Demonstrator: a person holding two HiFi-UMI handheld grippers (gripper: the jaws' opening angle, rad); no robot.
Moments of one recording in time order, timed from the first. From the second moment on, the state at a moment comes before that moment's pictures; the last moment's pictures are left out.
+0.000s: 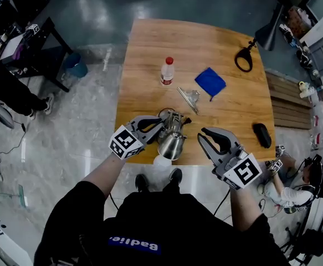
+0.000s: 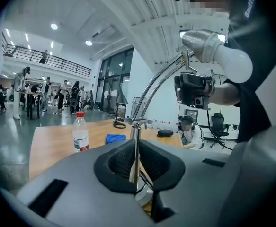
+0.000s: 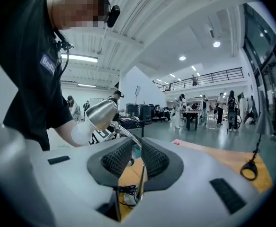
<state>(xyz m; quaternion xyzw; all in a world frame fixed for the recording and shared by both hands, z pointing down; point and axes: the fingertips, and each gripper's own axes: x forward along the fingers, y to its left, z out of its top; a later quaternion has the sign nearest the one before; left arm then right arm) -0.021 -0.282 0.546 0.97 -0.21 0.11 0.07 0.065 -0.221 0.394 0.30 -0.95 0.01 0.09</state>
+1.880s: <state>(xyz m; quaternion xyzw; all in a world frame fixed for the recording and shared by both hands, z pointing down) 0.035 -0.305 0.570 0.99 -0.10 0.13 0.06 -0.008 -0.194 0.492 0.01 -0.83 -0.41 0.38</state>
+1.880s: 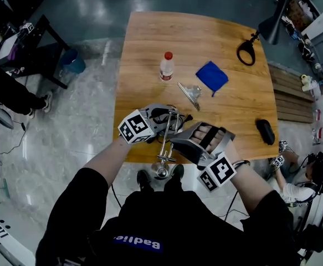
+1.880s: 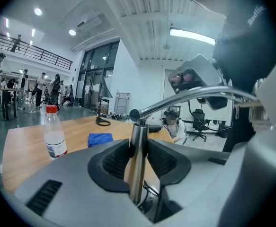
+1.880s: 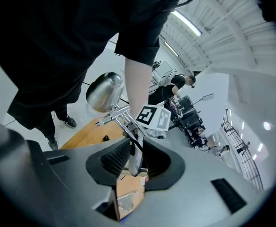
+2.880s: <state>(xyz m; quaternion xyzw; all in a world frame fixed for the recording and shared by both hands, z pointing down) 0.033 -0.307 0.567 0.99 -0.01 0.12 0.07 -0.013 -0.196 0.563 -0.02 -0.77 -0.48 0.42</state>
